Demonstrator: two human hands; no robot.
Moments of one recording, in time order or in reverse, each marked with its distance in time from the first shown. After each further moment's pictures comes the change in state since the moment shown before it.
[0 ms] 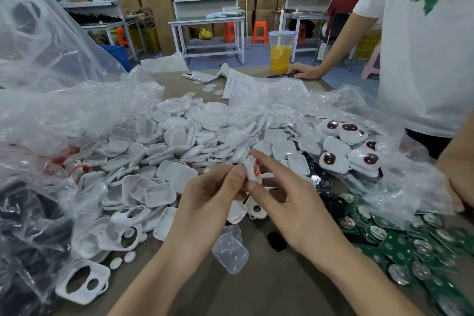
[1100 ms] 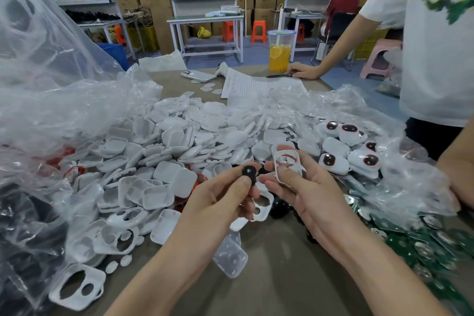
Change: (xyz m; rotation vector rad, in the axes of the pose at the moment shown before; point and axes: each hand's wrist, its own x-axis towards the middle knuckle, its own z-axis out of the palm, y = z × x) left_hand 0.002 -0.011 0.001 -0.288 -0.148 -0.143; right_hand 0.016 0.003 -0.020 0.718 0.167 0.349
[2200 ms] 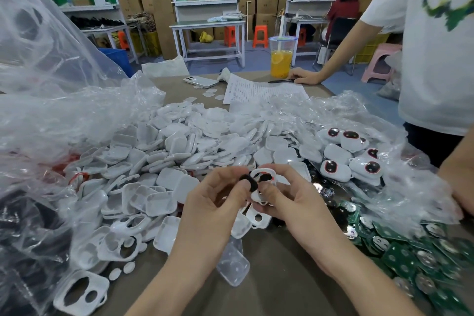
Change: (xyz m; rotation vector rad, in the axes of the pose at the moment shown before) left_hand 0.004 0.001 0.008 0.085 0.262 0.186; right_hand -0.009 0.011 0.012 -0.232 -0.113 -0.042
